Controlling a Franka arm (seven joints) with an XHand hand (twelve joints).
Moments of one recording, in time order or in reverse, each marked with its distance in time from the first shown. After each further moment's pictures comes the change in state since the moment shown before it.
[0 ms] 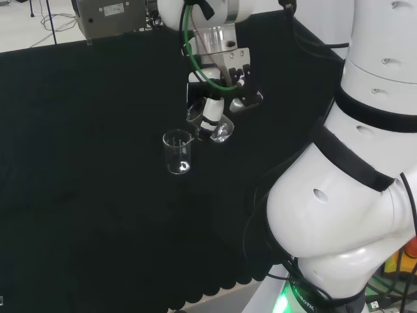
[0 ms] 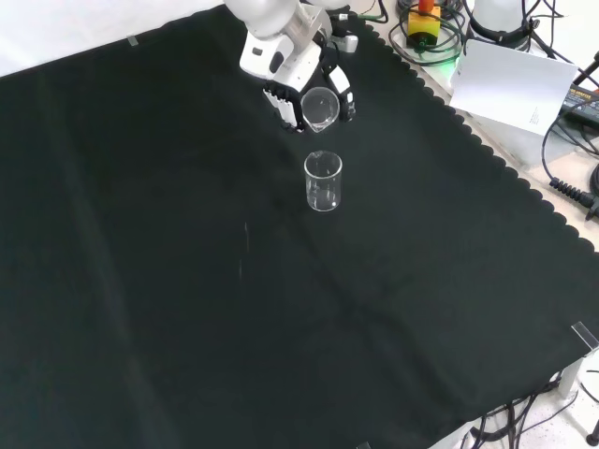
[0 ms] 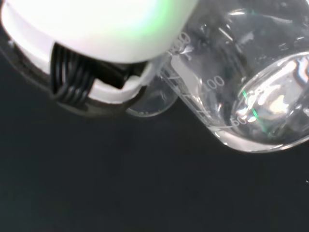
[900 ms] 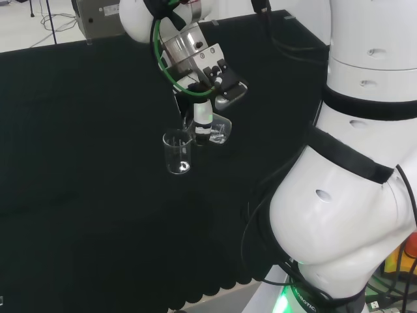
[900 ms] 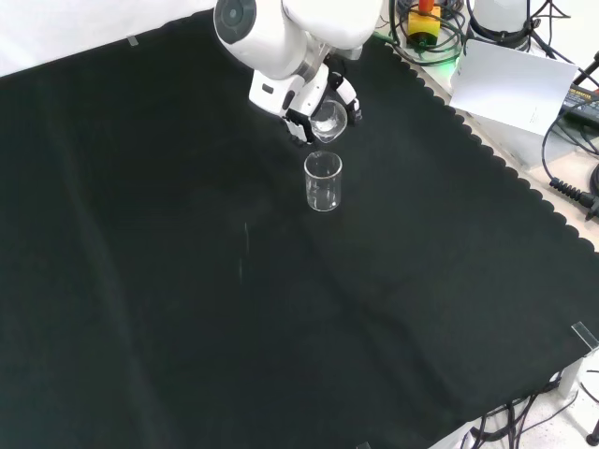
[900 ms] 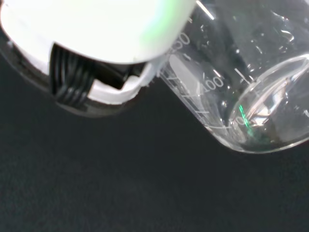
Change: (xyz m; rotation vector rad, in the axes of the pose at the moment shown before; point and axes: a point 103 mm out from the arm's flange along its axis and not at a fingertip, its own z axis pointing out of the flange) arm 0.022 0.011 -0.004 0.216 -0.206 0.044
